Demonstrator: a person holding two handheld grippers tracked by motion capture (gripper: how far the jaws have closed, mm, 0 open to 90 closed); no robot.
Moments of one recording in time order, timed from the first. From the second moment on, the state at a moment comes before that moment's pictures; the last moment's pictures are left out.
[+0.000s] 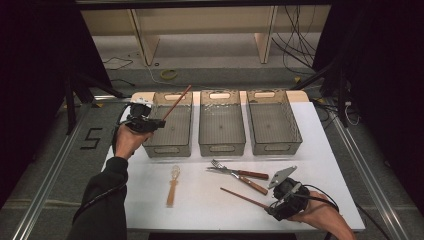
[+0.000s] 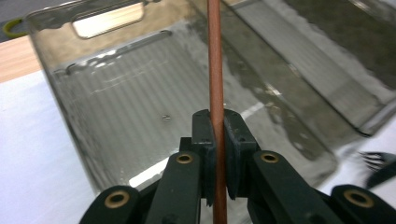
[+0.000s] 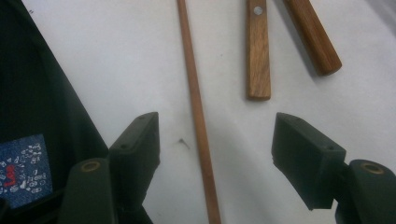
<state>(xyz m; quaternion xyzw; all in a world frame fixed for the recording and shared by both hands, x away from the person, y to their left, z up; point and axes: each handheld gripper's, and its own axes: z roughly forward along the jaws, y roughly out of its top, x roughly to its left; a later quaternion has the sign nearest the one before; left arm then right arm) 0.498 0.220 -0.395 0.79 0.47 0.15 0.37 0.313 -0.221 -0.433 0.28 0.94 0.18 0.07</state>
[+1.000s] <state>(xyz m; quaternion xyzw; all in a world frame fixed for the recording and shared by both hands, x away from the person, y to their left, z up) 0.518 0.219 -0.422 0.76 0.52 0.14 0.36 0.313 -0.223 -0.433 0.29 0.94 0.18 0.06</state>
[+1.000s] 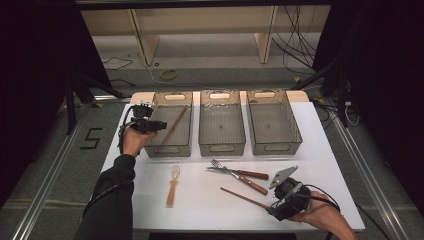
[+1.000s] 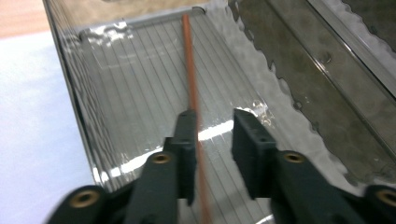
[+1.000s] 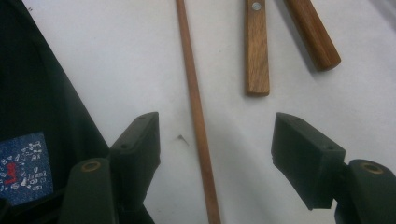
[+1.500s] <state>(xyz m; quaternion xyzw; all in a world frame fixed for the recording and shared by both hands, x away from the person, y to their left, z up) 0.463 0.216 -0.396 0.76 0.46 0.13 0.44 0.314 -0.226 -0.432 0.29 0.94 0.17 0.06</state>
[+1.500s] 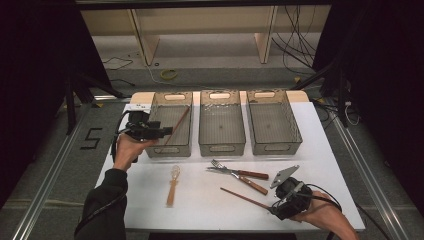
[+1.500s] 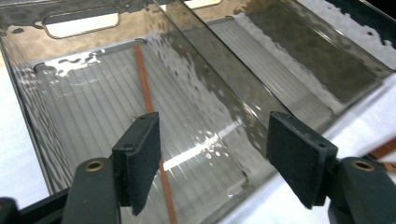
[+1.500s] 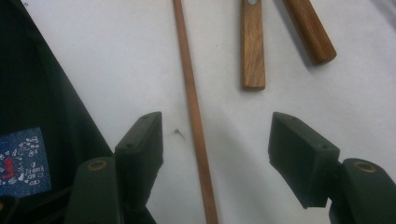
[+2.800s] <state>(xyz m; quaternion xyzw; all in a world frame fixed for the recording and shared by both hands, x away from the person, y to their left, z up) 0.376 0.159 -0.416 0.80 0.32 0.08 0.50 0.312 -0.222 -0.447 0.26 0.96 0.10 0.03</state>
